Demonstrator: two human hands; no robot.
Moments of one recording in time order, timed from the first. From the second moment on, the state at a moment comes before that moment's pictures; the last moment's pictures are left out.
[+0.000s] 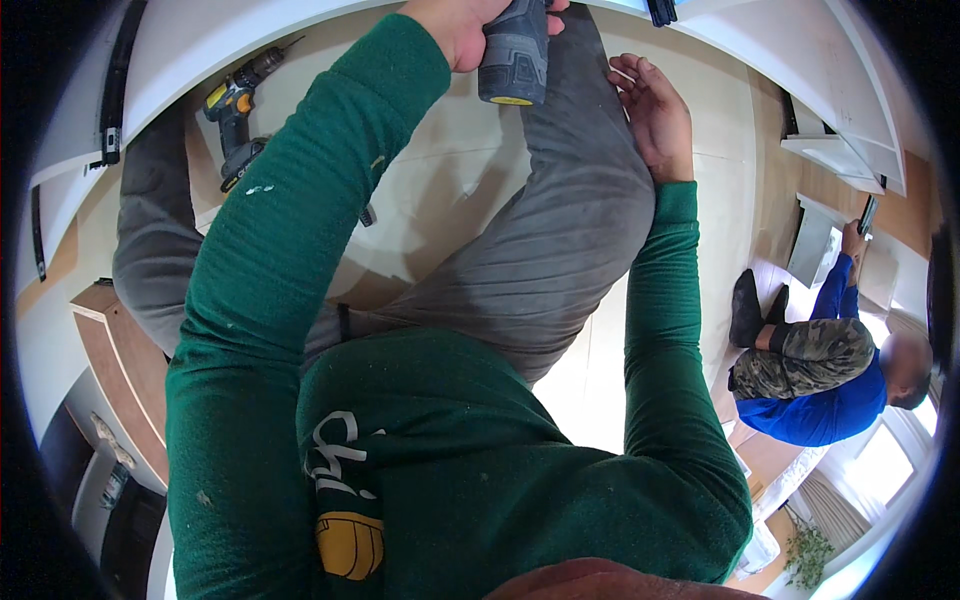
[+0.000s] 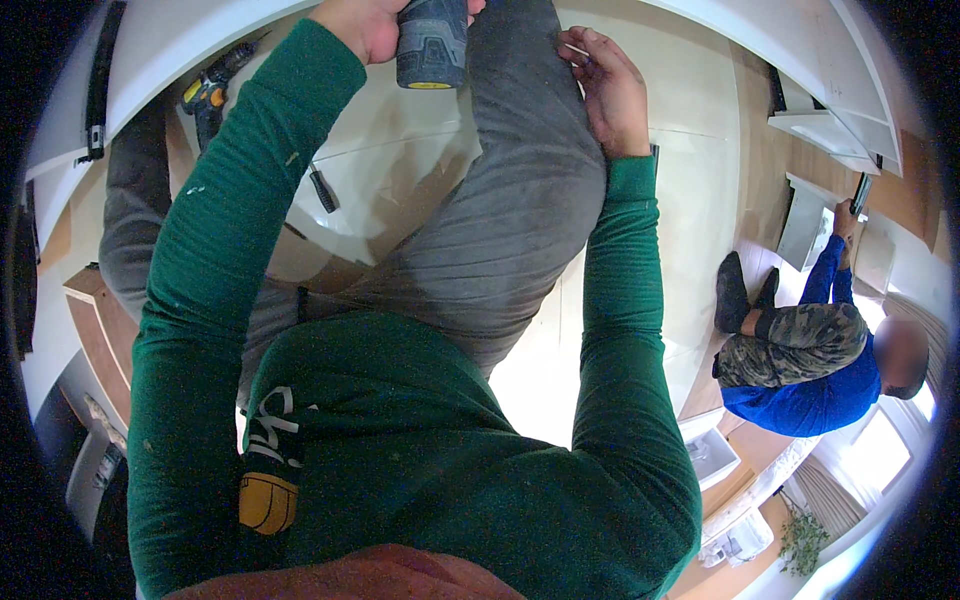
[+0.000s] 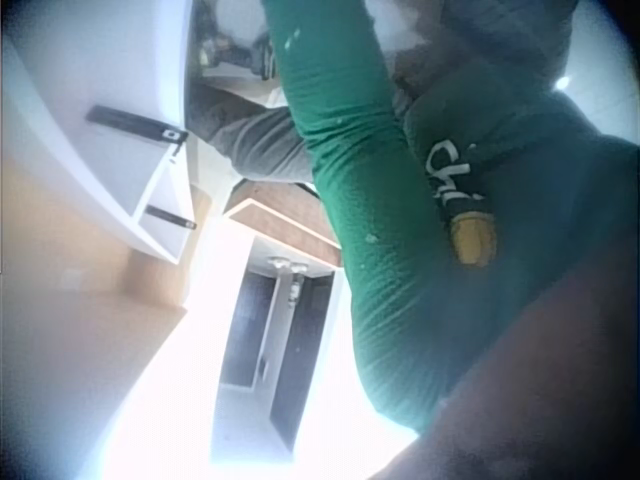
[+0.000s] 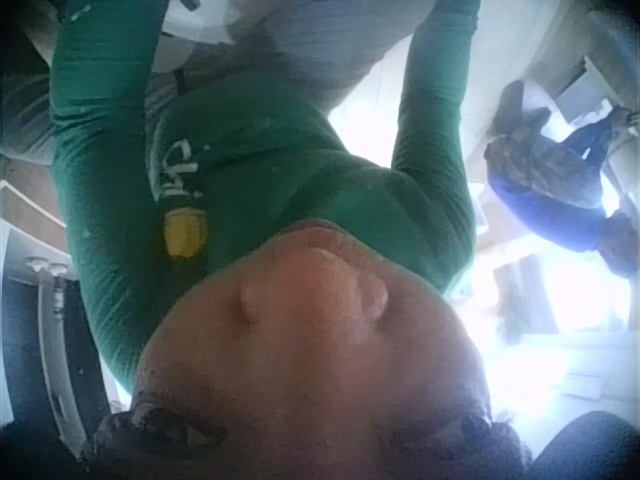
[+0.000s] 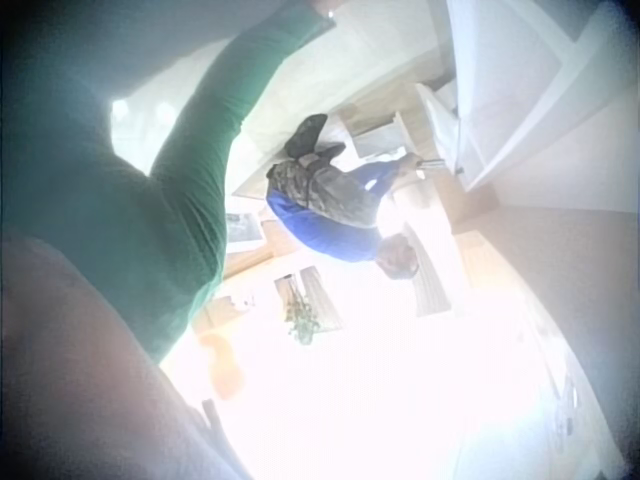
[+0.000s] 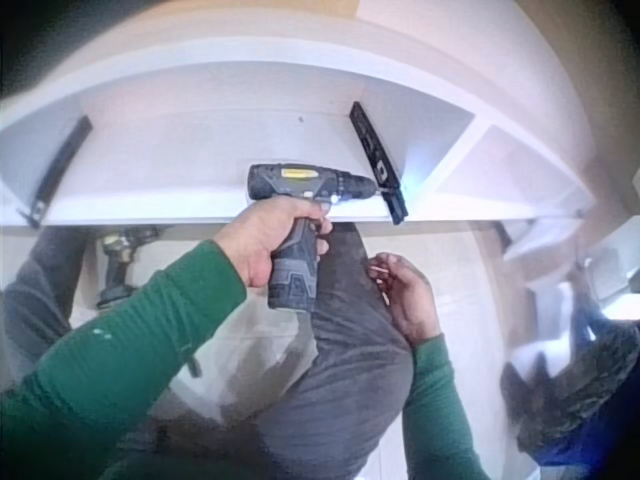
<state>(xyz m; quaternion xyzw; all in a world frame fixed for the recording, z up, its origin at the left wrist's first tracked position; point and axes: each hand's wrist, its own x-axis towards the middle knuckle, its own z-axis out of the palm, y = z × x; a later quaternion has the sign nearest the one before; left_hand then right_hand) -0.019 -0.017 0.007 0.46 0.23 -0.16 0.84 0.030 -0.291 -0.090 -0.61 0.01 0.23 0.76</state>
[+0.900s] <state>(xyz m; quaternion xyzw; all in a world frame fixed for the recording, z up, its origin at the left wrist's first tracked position) -0.013 -0.016 -0.001 0.45 0.23 -0.18 0.84 0.030 -0.294 -0.095 -0.60 0.03 0.22 0.77</state>
